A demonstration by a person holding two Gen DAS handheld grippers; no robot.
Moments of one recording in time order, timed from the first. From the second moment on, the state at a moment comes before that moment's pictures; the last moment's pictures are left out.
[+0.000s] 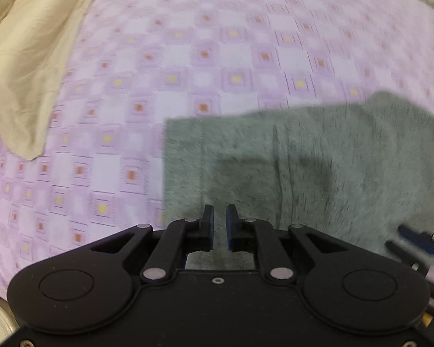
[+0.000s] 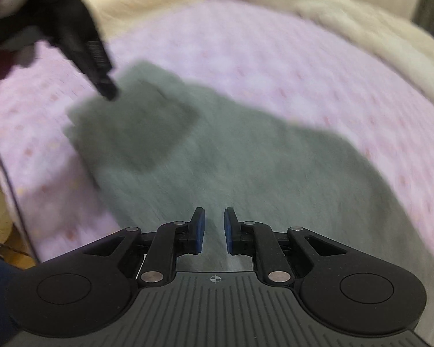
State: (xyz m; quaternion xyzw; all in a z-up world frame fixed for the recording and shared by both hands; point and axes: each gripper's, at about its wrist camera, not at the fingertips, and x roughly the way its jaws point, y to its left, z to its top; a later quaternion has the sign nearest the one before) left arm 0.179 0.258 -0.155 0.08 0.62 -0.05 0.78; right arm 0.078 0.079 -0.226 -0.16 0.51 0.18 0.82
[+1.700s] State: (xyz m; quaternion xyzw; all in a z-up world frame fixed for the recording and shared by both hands) left arm 0.147 0.132 -0.208 0.03 0.70 0.06 0.71; right arm 0.101 -0.011 -0.228 -0.22 0.49 0.38 0.75
